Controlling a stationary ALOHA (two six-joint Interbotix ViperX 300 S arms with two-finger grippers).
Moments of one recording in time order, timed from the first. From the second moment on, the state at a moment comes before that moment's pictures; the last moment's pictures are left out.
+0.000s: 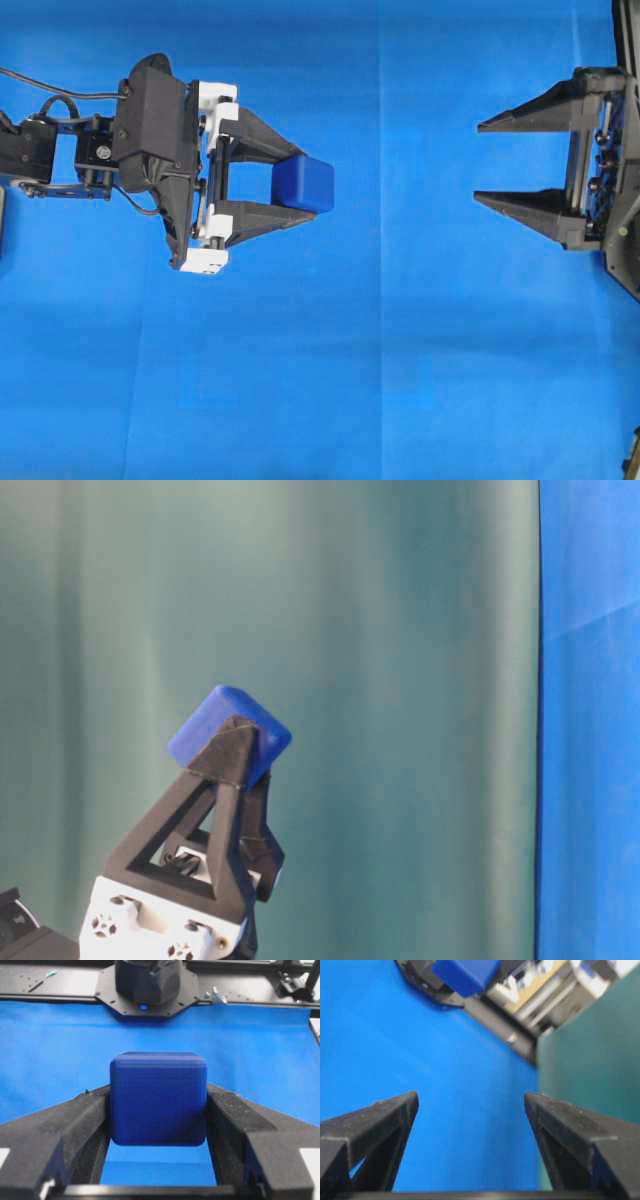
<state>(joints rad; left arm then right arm) -0.02 -0.24 0.66 0.02 -0.26 -0.05 -0.06 -0.84 1.10 -0.32 -0.19 -0.28</state>
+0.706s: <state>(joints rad) -0.02 -0.24 0.66 0.02 -0.26 -0.05 -0.04 -0.83 1.10 -0.67 -0.31 -0.64</state>
